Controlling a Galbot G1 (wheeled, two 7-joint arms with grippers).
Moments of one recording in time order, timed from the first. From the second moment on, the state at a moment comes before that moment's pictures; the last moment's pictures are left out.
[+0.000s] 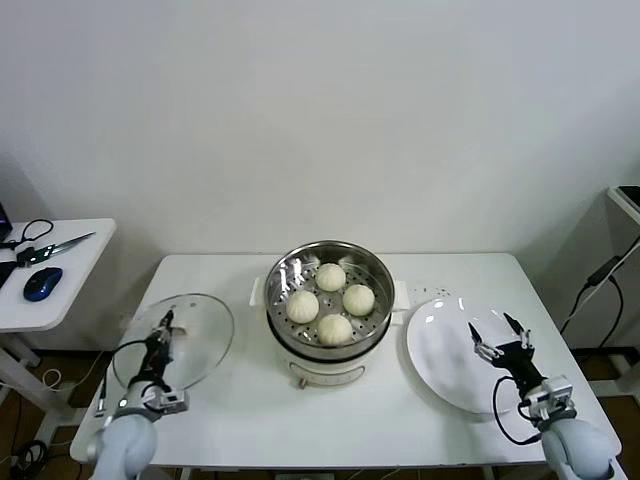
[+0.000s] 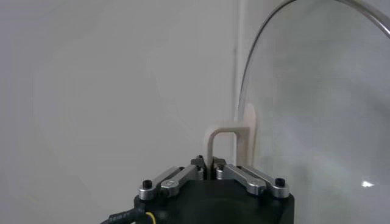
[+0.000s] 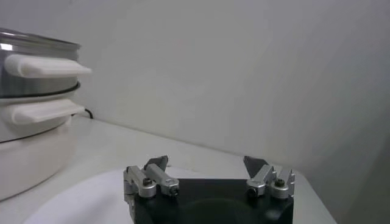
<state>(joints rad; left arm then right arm) 1.26 -1.29 -0.66 -1.52 1.27 -0.01 -0.14 -1.30 1.03 0.60 1.50 0.33 0.13 -0.20</state>
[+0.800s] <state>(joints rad) 1.44 -1.04 -0.52 -2.09 1.20 0.40 -0.07 -1.24 1.01 0.56 1.43 0.30 0.15 -0.19</state>
